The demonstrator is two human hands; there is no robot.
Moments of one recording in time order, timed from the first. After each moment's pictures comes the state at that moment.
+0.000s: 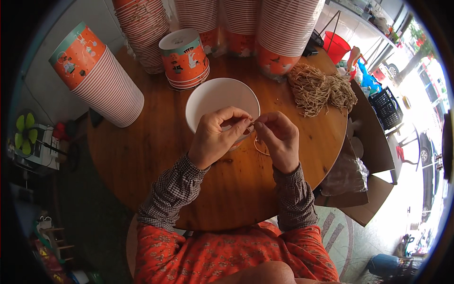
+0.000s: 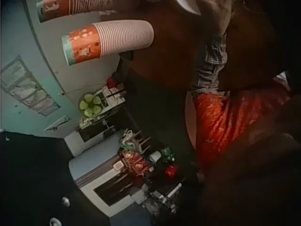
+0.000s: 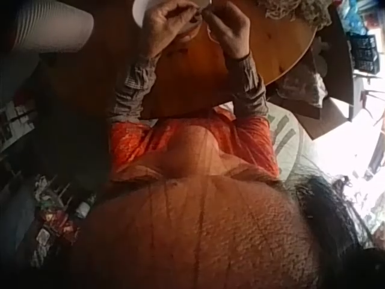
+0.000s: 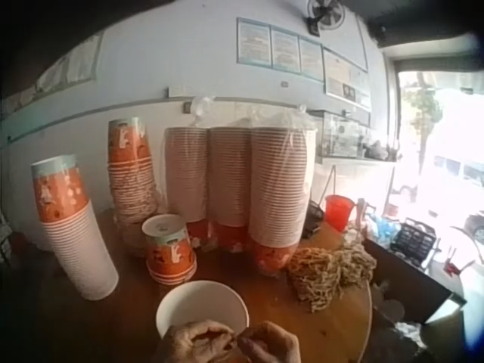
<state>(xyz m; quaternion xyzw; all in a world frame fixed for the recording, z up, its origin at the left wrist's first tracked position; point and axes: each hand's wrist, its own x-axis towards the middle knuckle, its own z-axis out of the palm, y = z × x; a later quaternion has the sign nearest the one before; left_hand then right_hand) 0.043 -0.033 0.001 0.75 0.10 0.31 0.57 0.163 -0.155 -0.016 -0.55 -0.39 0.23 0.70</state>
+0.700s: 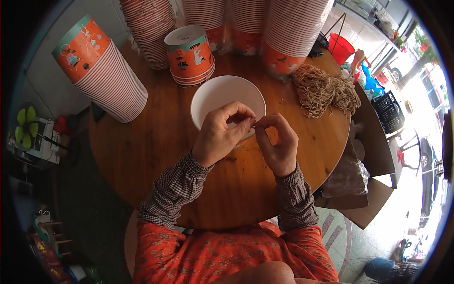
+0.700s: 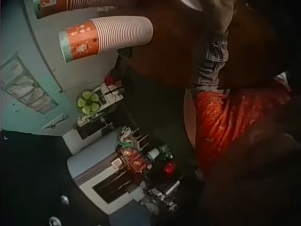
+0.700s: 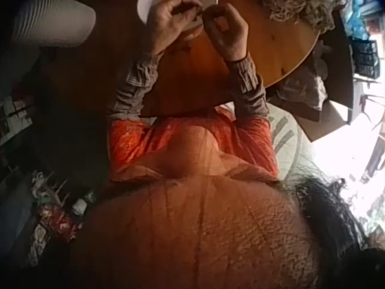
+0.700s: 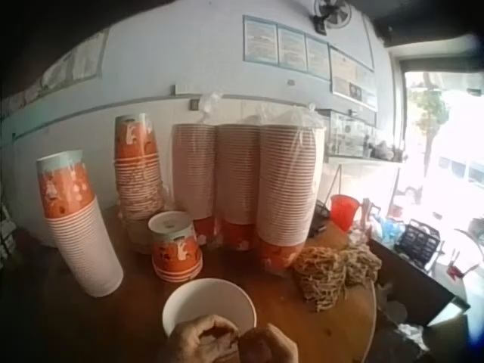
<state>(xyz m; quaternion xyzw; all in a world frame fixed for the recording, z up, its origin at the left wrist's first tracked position) 0.040 -0.030 0.003 0.77 0.11 0.30 0.56 0.153 -0.150 -0.015 -0.61 -0.51 0.03 0.61</state>
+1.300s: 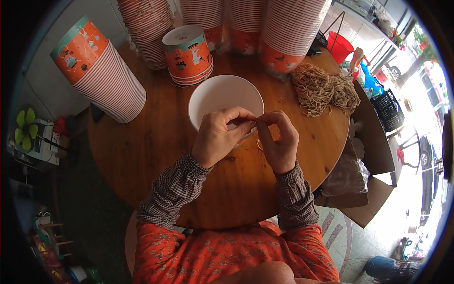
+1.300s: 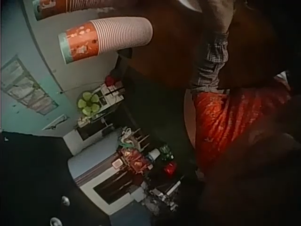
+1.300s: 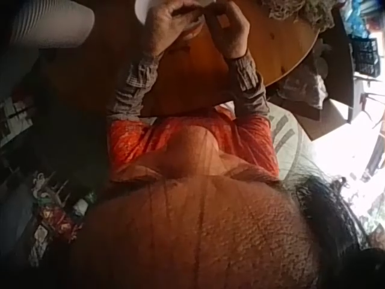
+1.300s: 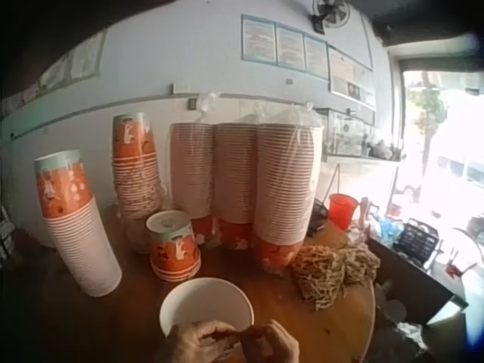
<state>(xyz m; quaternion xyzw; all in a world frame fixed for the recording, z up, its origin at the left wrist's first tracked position) 0.039 -0.036 0.009 0.77 0.15 0.25 0.57 0.159 -0.147 -0.019 -0.62 -0.51 -0.04 0.60</state>
